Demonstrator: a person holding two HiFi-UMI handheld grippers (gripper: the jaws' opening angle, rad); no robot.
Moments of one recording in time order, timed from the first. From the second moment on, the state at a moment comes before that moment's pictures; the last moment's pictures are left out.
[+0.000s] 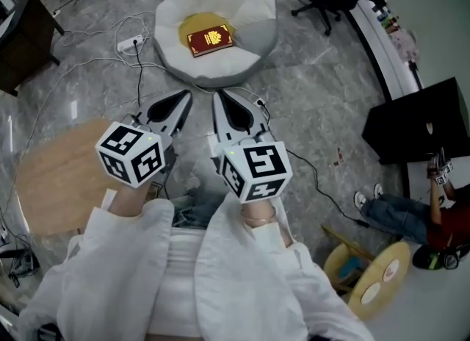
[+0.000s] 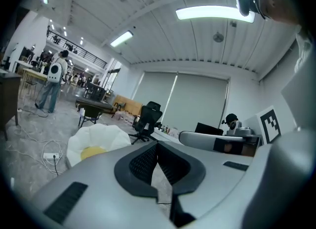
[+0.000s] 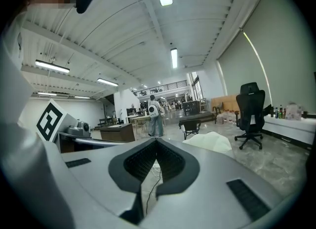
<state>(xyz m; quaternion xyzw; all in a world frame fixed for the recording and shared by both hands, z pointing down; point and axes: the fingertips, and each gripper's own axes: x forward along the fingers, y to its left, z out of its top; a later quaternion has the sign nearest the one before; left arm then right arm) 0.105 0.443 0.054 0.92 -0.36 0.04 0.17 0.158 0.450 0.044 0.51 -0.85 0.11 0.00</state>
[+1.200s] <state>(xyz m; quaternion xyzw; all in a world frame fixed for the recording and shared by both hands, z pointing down) 0.171 0.077 0.031 0.89 -0.43 0.02 0.15 0.220 0.079 0.029 0.44 -0.89 0.10 0.01</state>
